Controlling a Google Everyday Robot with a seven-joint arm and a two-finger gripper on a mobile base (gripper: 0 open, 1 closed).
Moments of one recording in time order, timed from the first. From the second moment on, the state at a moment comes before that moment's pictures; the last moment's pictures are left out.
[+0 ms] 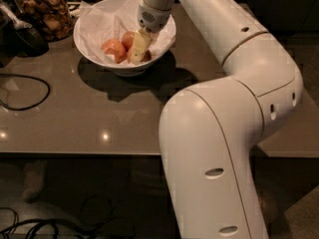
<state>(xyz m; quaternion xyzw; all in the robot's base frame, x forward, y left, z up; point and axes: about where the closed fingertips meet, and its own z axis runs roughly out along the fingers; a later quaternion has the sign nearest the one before) 0.727 0.033 0.885 -0.55 0.82 0.08 0.14</state>
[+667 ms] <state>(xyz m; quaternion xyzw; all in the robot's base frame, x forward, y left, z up) 0.730 0.026 0.867 -0.54 0.83 0.10 0.13</state>
